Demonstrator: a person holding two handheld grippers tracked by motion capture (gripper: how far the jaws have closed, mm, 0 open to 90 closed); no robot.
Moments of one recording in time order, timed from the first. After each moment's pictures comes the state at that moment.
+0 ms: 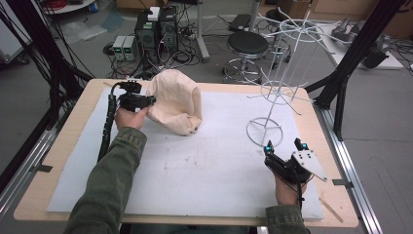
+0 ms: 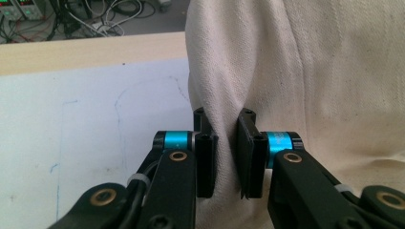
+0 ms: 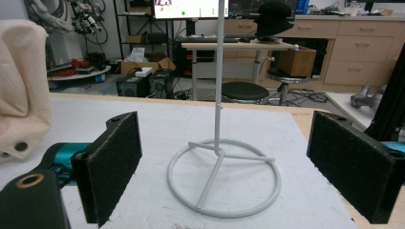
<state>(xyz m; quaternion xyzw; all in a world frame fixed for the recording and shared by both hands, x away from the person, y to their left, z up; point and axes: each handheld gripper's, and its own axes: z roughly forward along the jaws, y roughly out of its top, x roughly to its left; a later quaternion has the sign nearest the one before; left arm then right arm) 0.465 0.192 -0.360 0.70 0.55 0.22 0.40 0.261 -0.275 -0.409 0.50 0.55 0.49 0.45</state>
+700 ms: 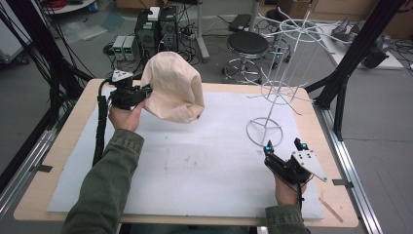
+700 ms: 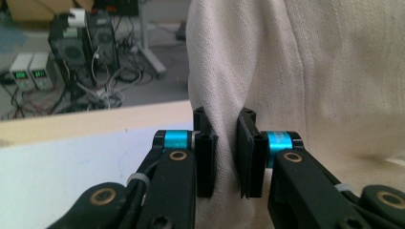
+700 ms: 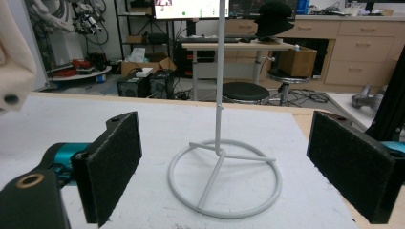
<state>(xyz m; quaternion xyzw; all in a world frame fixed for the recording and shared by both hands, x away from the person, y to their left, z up) 0.425 0.195 -0.317 0.65 0.49 0.29 0.50 0.261 -0.274 -0.409 0.50 0.55 0.49 0.45</state>
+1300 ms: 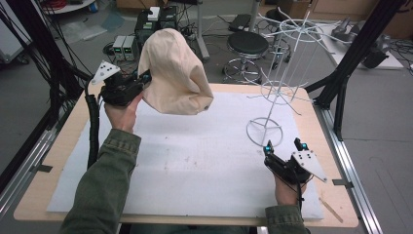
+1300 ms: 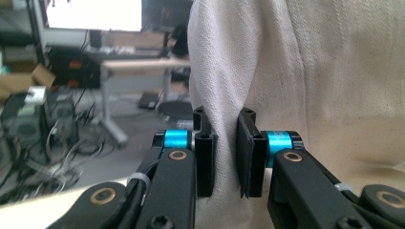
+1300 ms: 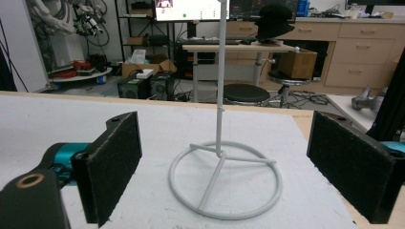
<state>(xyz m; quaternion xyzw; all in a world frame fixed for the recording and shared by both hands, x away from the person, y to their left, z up) 0.389 0.192 -0.272 0.60 0.39 0.30 0.63 0.260 -0.274 -0.408 0.50 0.55 0.50 0.45</state>
